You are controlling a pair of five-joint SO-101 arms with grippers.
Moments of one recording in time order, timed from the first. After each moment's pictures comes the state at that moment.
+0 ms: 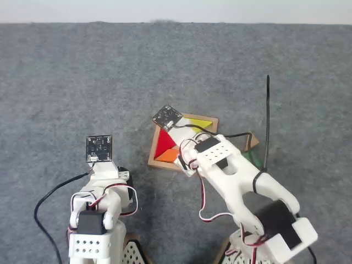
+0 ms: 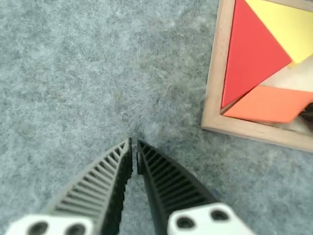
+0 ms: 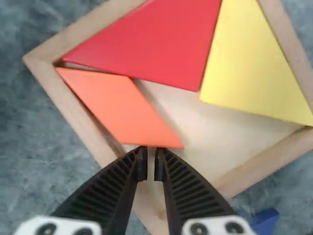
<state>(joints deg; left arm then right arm) -4.2 -103.1 97.2 72.0 11.4 -35.9 -5.4 44.7 40.0 16.4</state>
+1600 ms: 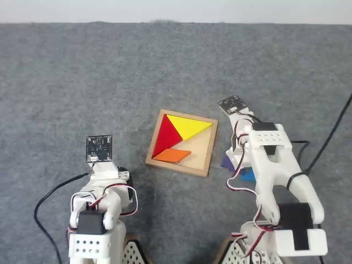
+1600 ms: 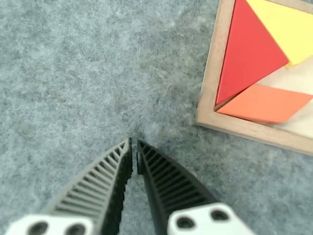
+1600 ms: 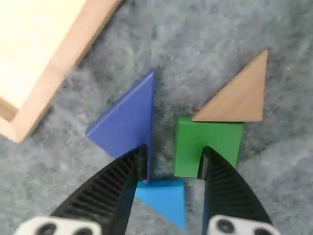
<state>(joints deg) -4.2 -103.1 97.2 72.0 11.4 -5.7 -6.1 42.6 57.4 24.4</state>
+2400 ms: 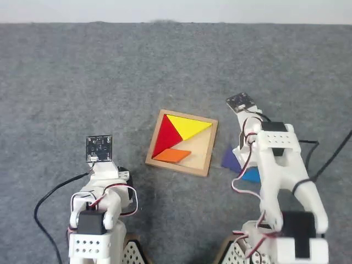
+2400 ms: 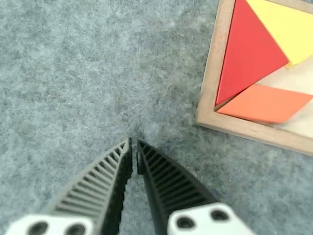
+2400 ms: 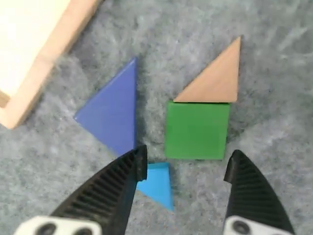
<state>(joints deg) -4.2 -103.1 97.2 72.0 11.4 -2.7 -8.6 42.3 60.0 25.5</state>
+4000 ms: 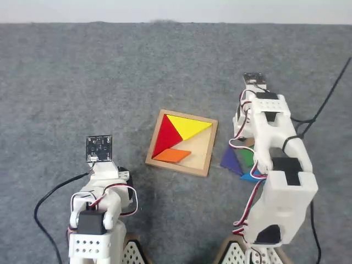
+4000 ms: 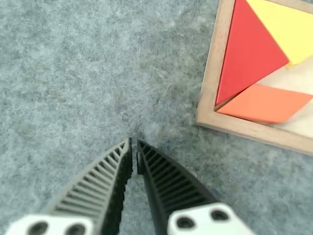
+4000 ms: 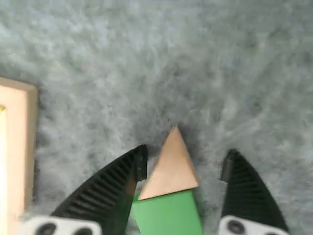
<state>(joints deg) -4.2 -103.1 97.2 72.0 11.4 -2.4 21.6 10.8 62.2 2.2</state>
